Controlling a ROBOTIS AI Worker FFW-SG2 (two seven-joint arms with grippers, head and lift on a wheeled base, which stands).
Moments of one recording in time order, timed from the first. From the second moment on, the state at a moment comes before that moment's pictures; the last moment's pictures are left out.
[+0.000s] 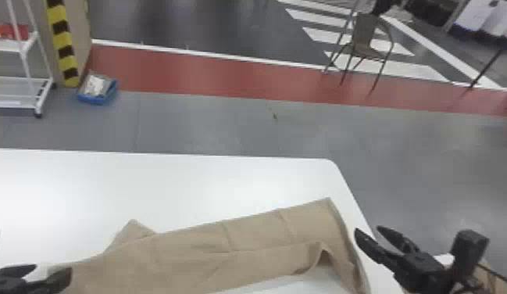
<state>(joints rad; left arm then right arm) 0.19 0.22 0.01 -1.73 0.11 0.79 -0.35 0.32 -0.01 -0.78 -1.85 -0.06 0.42 0.88</state>
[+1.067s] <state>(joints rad) 0.21 0.22 0.03 -1.83 0.11 0.83 -0.36 0.12 -0.08 -0.74 -1.63 0.02 0.34 0.75</state>
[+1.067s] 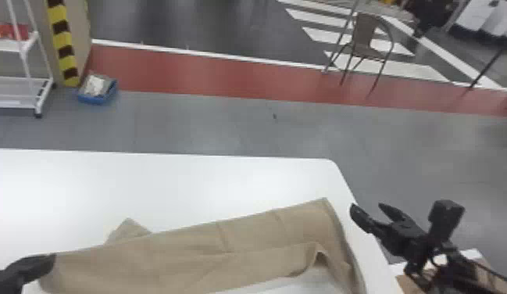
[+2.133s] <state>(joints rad) 0.21 0.25 -0.01 -1.82 0.10 0.79 -0.36 -0.22 -0.25 -0.42 -0.94 0.38 0.06 0.43</state>
